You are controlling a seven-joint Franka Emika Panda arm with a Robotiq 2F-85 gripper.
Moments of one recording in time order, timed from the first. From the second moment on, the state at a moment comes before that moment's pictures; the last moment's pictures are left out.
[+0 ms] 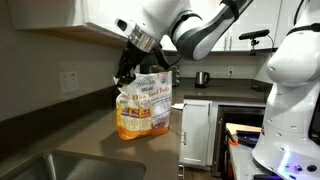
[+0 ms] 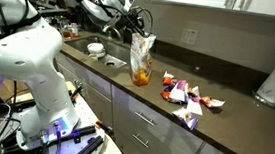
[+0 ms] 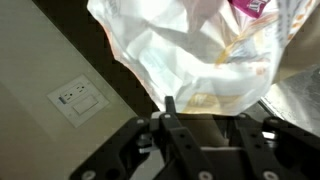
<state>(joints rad) -0.55 -0.30 0.78 -2.53 -0.81 2.94 0.19</state>
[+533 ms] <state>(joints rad) -0.66 -0.33 0.87 -2.50 -0.84 2.93 0.24</state>
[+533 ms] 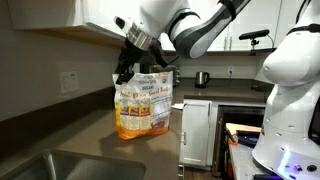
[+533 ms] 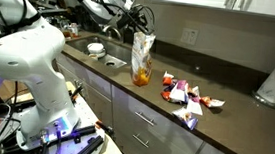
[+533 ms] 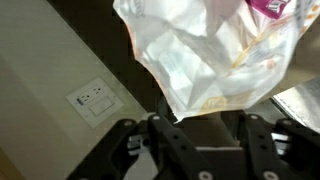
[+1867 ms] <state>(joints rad) -0.37 -0.20 0.64 -2.44 -0.64 2.55 0.07</state>
